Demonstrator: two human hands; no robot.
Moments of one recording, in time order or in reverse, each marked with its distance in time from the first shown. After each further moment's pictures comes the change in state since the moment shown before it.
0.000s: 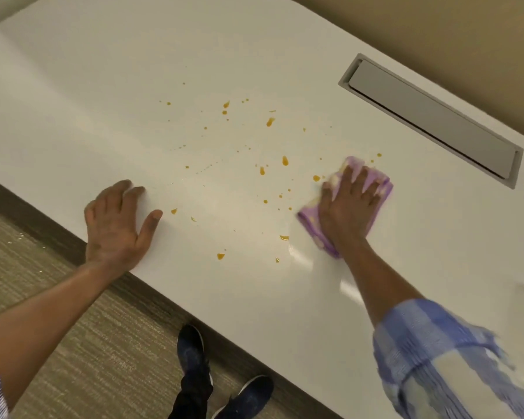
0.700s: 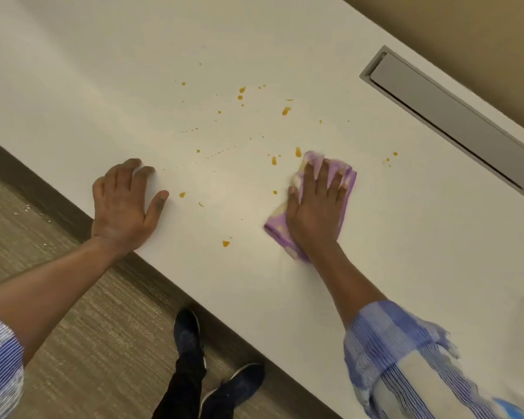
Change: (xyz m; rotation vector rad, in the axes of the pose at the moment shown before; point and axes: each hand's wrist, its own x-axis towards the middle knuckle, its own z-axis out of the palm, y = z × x) left_hand 0.000 0.003 -0.001 0.045 -0.004 -0.007; right_hand -0.036 -0.052 0.021 0.014 -0.037 -0.274
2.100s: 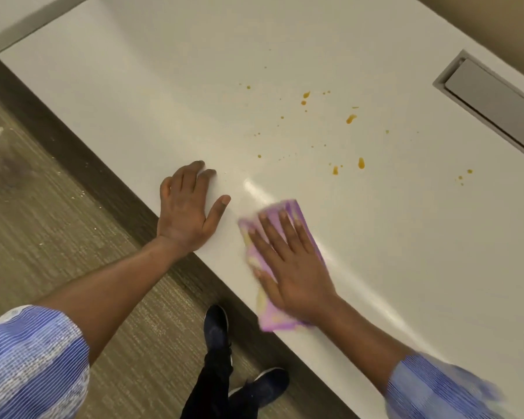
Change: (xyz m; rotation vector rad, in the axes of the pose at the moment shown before) left_hand 0.000 -0.004 0.000 -0.016 0.000 0.011; right_hand -0.086 -0.079 0.033 -0.009 -0.137 -0.797
